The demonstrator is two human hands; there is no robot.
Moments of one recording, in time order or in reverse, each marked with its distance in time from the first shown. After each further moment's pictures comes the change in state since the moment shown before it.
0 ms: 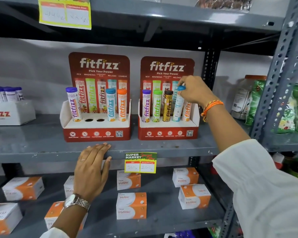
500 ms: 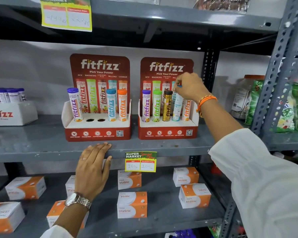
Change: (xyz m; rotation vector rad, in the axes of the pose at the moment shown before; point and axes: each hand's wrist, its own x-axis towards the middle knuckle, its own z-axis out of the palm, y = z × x) left_hand -0.001 -0.004 0.003 0.008 0.005 0.020; right_hand 0.002 -0.013 -0.006 0.043 0.009 0.021
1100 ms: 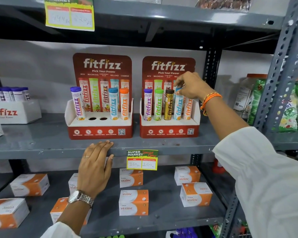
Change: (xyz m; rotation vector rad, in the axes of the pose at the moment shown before) left_hand 0.001 0.004 -0.005 -0.002 -0.018 0.000; right_hand 0.005 0.009 0.000 0.089 -0.150 -0.018
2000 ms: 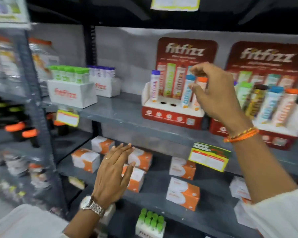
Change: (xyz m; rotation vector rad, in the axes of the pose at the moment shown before) left_hand -0.102 -0.046 -0.104 -0.026 -0.069 -0.205; right_hand -0.079 -0.161 0.082 0.384 0.252 -0.529
